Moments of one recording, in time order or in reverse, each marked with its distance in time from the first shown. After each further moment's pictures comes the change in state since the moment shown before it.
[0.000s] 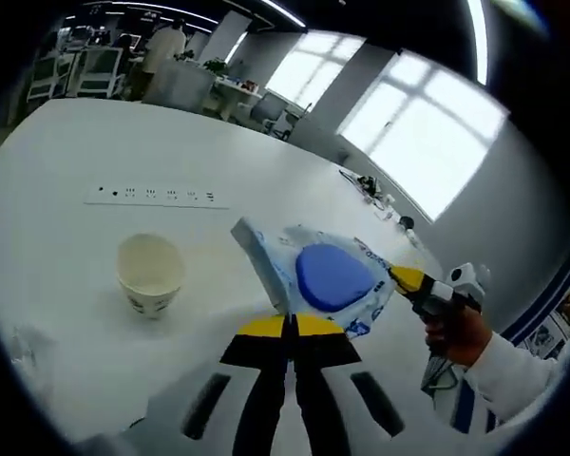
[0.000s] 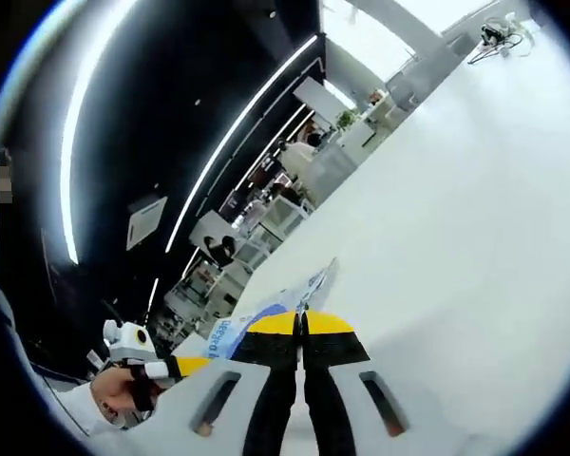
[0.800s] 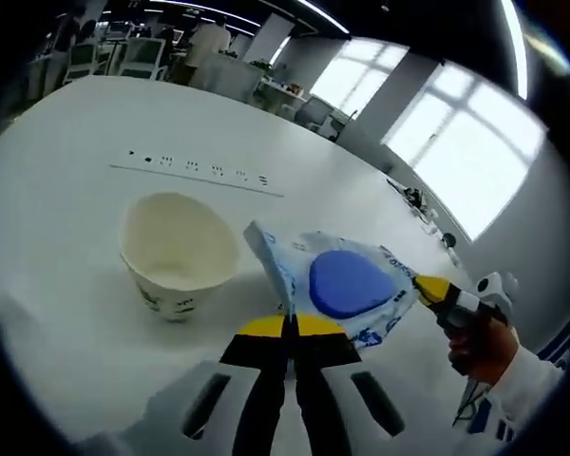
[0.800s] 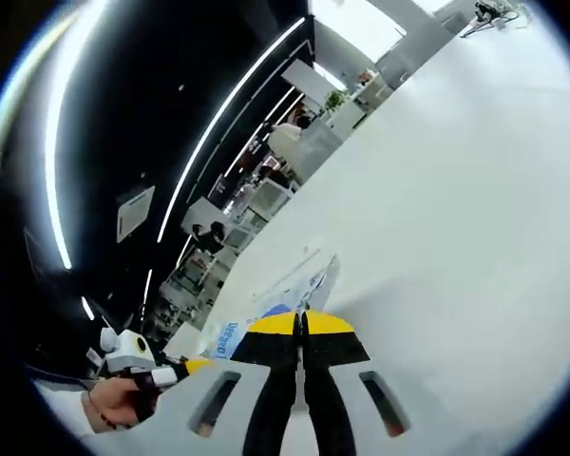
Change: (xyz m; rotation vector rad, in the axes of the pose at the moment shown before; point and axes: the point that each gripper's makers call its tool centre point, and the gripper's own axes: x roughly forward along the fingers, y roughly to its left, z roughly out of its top) left arm 0.059 0.065 -0.018 -0.108 -0.055 0.172; right arm 0.053 -0.065 -0.016 0.024 0.079 -0.033
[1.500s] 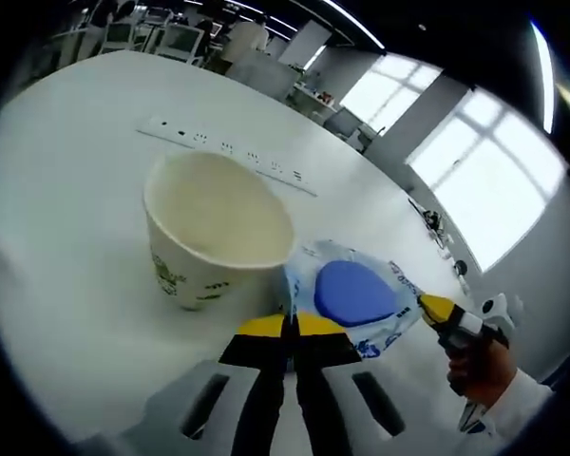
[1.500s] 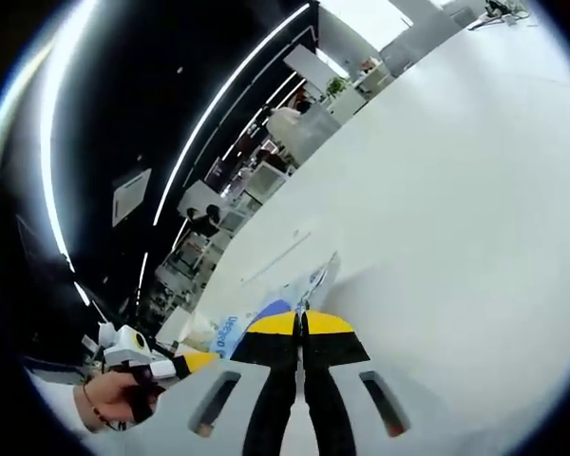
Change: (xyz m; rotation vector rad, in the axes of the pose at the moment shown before) left arm 0.013 0.028 -0.008 -0.134 -0.036 0.060; right arm 0.019 -0.011 -0.019 -0.036 0.075 -0.013
